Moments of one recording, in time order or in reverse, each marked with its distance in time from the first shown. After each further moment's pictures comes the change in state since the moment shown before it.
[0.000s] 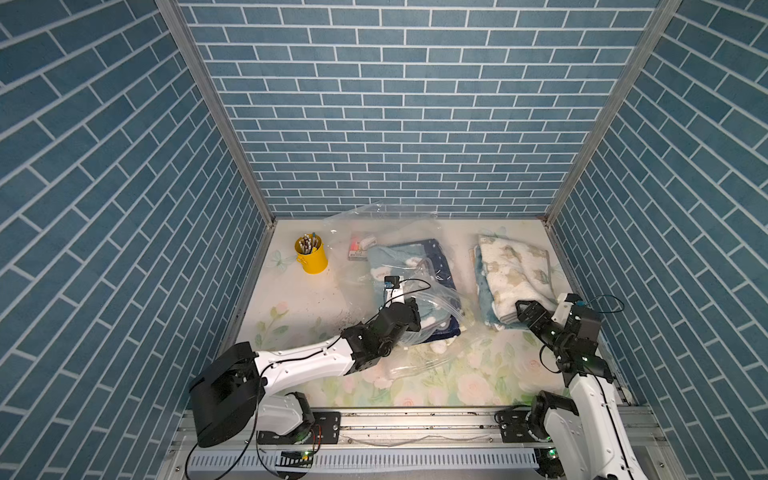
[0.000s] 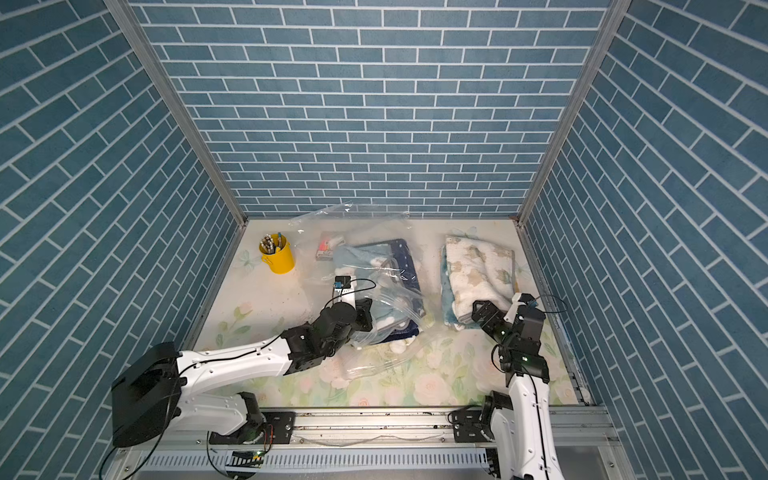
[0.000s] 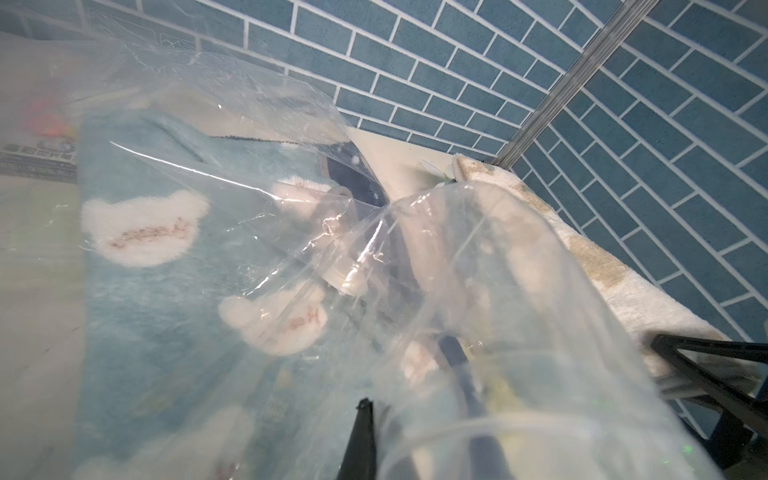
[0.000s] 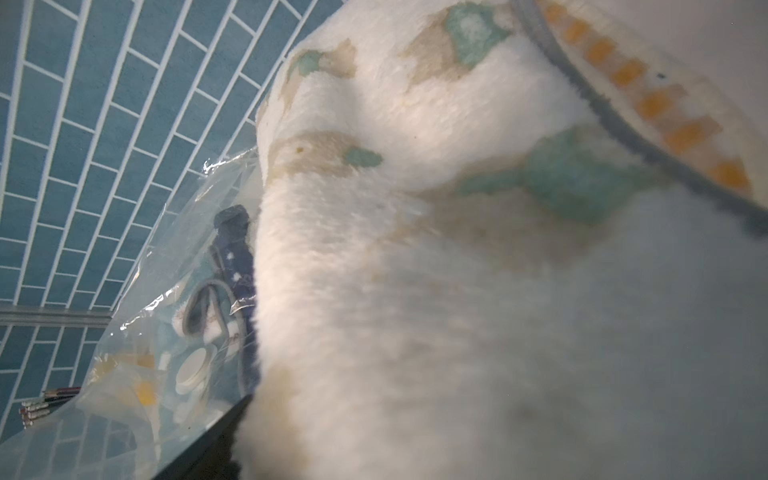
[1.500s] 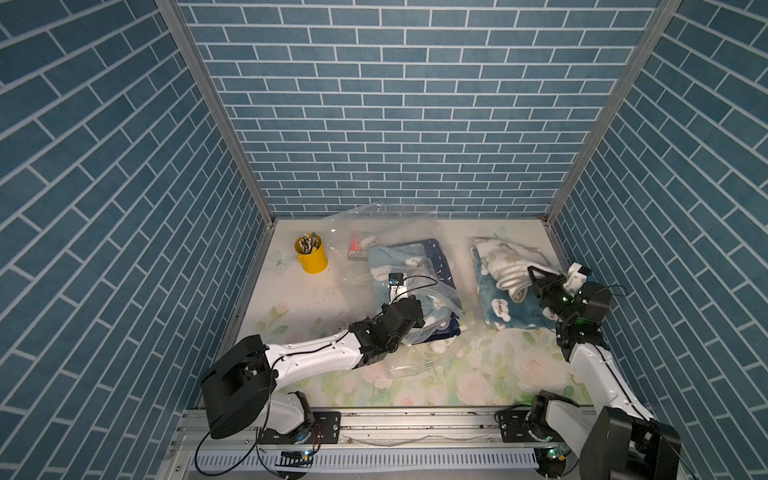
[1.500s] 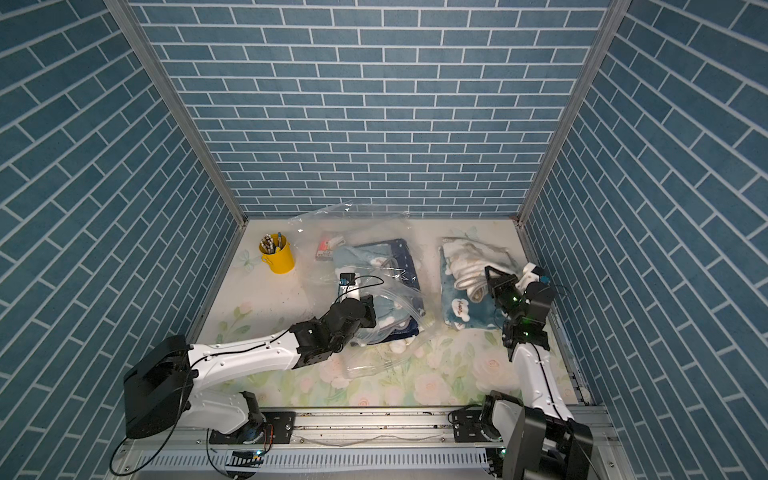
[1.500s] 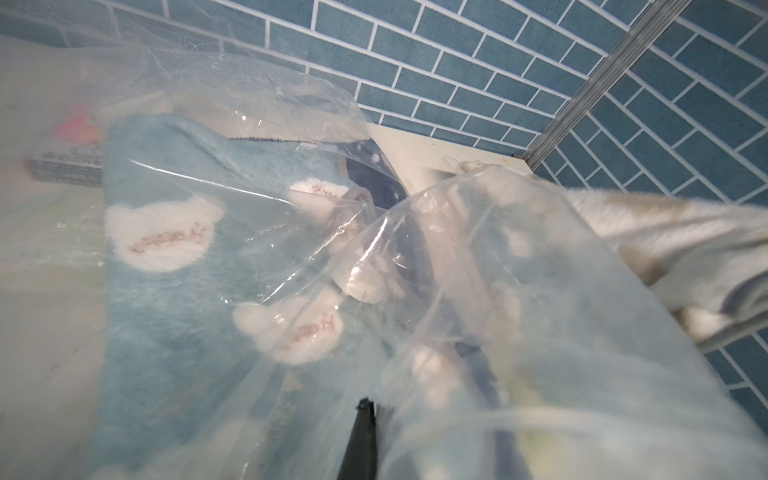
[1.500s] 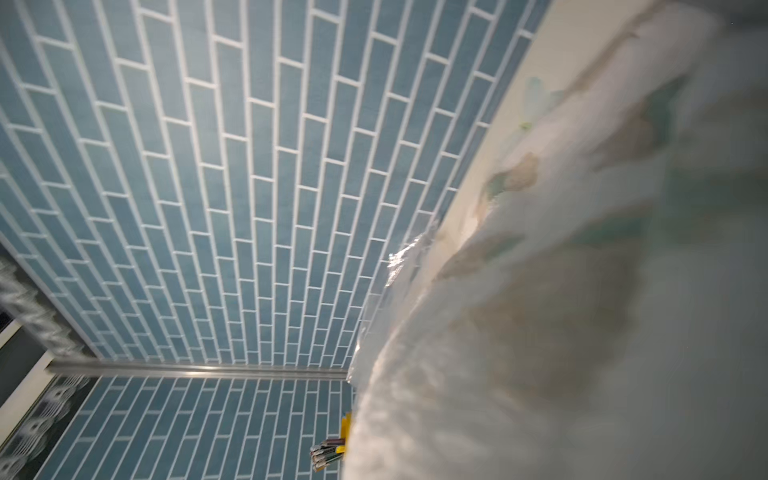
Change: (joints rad) left arm 0.000 0.061 0.064 -0.072 -0.052 -0.010; right arm -0.027 0.292 0.043 0.664 -0.163 0.639
